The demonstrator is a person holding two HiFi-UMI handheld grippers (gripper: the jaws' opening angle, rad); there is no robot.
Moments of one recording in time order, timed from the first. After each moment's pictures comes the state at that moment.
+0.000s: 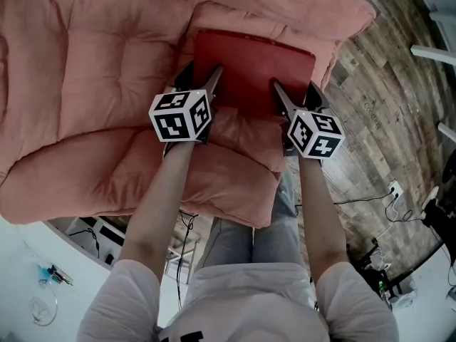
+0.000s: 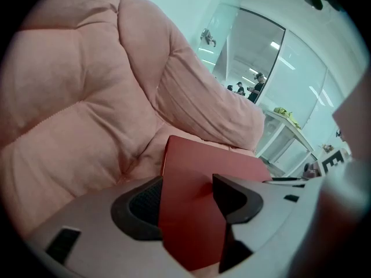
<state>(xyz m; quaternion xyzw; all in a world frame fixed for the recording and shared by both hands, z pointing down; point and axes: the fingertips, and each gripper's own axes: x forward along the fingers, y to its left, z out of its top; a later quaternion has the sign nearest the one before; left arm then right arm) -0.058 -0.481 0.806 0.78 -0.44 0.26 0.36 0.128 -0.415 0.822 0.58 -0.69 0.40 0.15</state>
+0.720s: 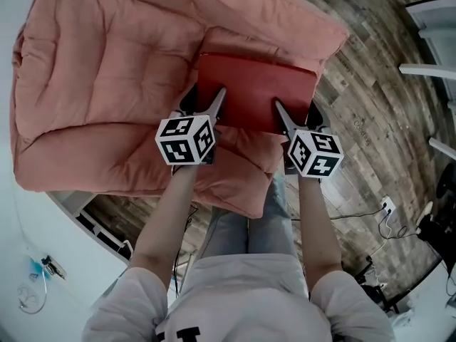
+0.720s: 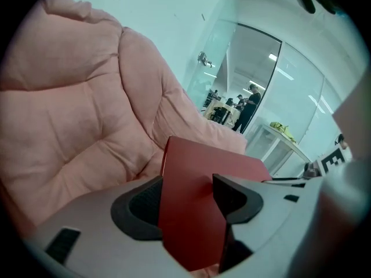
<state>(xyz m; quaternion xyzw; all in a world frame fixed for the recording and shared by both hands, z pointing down) -0.054 -0.451 0.706 0.78 -0.47 0.21 0.35 0.136 -0.401 0.720 0.58 -0.71 0.36 0.15</state>
